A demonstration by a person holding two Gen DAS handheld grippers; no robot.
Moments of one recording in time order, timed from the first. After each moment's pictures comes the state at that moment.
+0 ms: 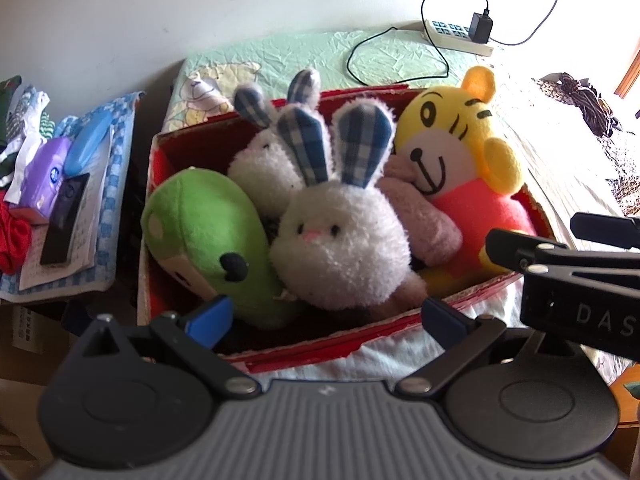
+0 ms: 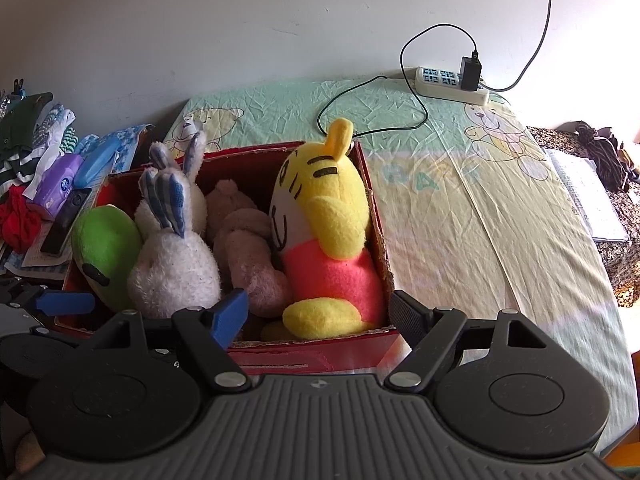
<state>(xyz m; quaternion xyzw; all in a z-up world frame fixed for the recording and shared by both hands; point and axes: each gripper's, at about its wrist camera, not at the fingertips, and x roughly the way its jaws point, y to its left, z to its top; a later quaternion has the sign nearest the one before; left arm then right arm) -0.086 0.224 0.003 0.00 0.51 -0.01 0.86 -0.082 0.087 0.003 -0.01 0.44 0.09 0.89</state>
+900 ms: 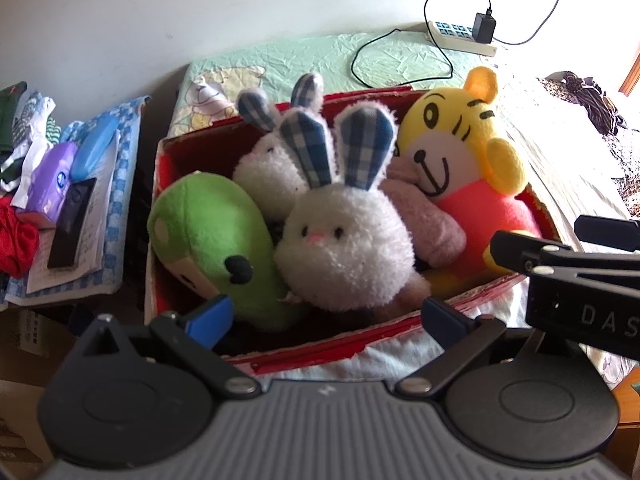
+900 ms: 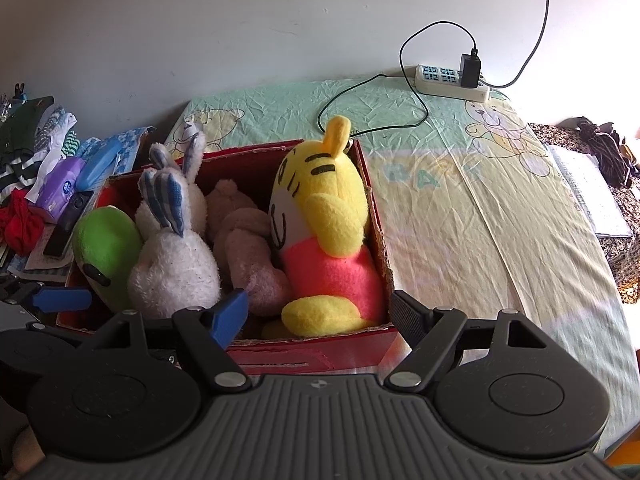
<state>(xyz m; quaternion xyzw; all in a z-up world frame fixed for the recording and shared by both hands) -0.088 0.222 0.005 0.01 0.51 0.00 0.86 -0.083 0.084 0.000 0.00 0.44 0.09 0.89</state>
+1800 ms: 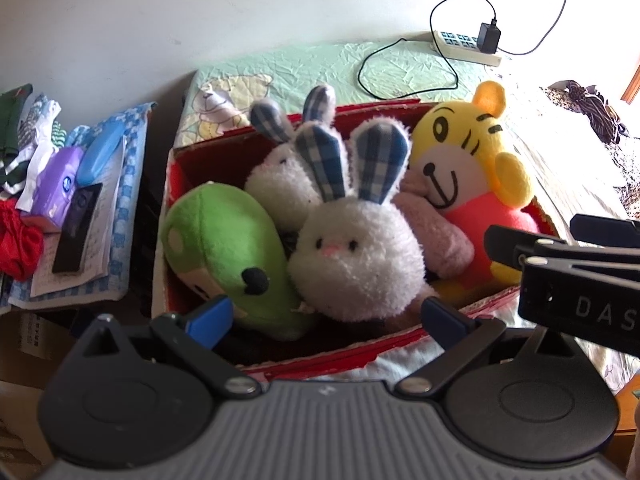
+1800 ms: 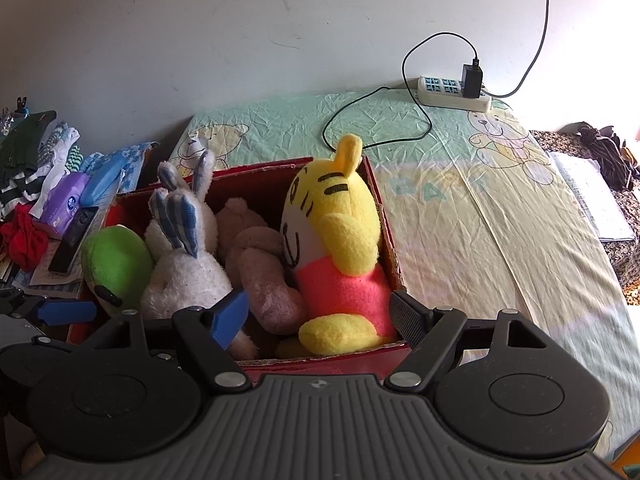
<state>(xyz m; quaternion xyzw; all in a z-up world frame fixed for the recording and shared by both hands) -0.086 0.229 0.009 0.01 0.50 0.00 0.87 -0.080 0.091 0.006 0.01 0.43 0.09 0.90</state>
